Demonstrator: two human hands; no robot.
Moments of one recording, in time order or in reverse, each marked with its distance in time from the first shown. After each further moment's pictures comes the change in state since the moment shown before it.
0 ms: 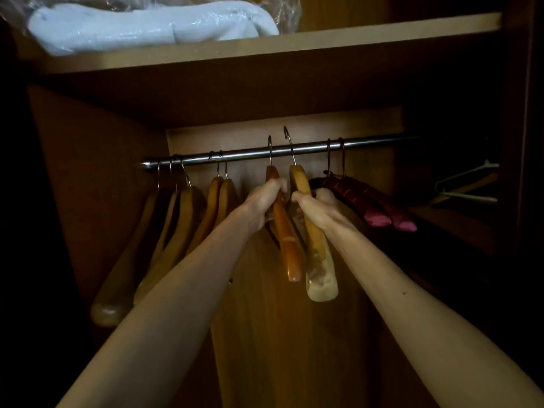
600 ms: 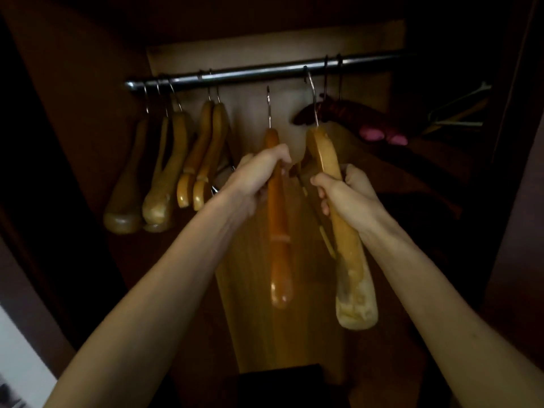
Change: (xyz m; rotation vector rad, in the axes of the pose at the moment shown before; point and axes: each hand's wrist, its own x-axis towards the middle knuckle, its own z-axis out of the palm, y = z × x) left_hand -0.108 -0.051 -0.006 -0.094 -0.088 -0.044; right_hand -0.138 0.051 -0.035 0.090 -0.041 0.062
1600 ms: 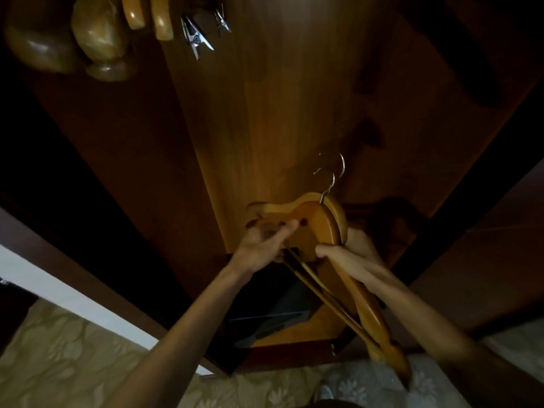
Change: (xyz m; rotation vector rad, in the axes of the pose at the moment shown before) left_hand -0.123 -0.279 0.020 0.067 -0.225 -0.389; right_hand -0.134 0.207 0.013 -0.421 -0.370 0.418
